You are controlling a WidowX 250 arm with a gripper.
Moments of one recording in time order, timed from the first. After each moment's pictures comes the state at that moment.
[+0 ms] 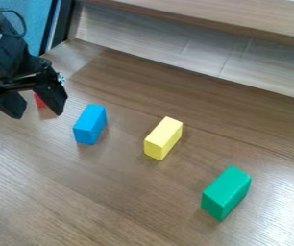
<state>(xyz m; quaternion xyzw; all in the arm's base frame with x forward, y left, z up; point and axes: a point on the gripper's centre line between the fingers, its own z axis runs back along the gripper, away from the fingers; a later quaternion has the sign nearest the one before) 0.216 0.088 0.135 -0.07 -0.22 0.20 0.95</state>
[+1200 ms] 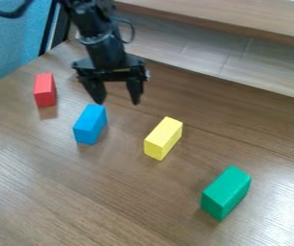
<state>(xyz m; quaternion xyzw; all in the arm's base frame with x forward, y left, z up) 0.332 0.051 0.090 -0.06 -0.15 0.15 0.97</state>
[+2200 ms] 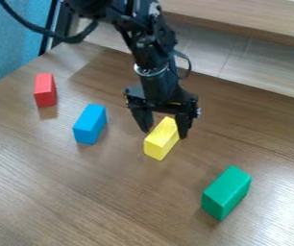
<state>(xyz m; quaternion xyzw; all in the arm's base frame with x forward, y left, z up) 0.336 -0.020 0.062 -0.07 -0.13 0.07 0.99</state>
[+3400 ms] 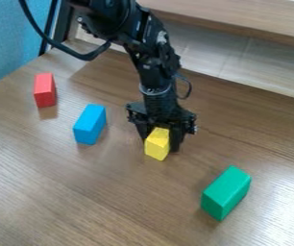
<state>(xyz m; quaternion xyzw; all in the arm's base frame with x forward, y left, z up) 0.343 -0.014 0.029 -0.04 -0.11 0.08 0.99</state>
